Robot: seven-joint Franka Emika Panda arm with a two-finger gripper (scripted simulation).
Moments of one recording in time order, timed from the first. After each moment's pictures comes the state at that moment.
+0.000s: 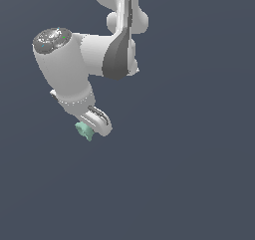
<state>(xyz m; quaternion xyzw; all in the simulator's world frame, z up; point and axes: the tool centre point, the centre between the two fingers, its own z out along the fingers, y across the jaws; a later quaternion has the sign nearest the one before) 0.052 -0.136 0.220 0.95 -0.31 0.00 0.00</state>
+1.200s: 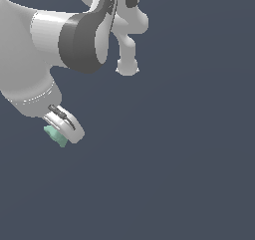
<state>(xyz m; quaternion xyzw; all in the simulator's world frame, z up) 0.102 -0.193 0.278 0.95 -0.31 0.00 0.00</state>
